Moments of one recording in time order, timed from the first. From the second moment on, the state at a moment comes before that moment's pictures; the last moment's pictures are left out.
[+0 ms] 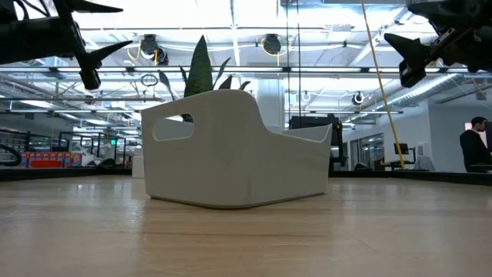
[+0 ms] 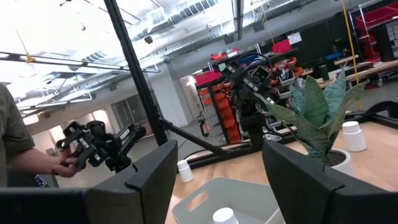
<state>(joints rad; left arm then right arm) 0.00 0.23 0.01 0.61 -0.29 -0.98 -0.06 0.01 0.02 0.26 -0.19 0.41</state>
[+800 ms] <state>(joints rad) 0.10 0.25 0.35 0.30 -0.64 -0.94 -0.06 0.01 0.01 0.26 -0.18 0.40</state>
